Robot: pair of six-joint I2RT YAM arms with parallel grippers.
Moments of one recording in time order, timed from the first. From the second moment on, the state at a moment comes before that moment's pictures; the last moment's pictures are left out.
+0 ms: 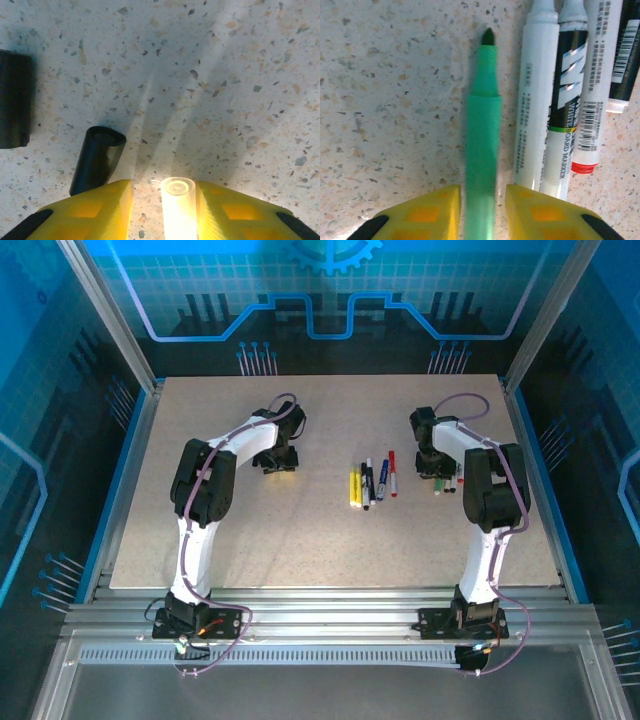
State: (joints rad) left arm -0.35 2.20 1.68 -0.93 -0.15 -0.58; right arm 0.14 2.02 1.41 -0.90 0.38 0.38
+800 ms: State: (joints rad) left arm -0.55 2.13 1.85 -0.91 -0.12 -0.61; right arm 0.25 1.47 1.02 -0.66 0.06 0.48
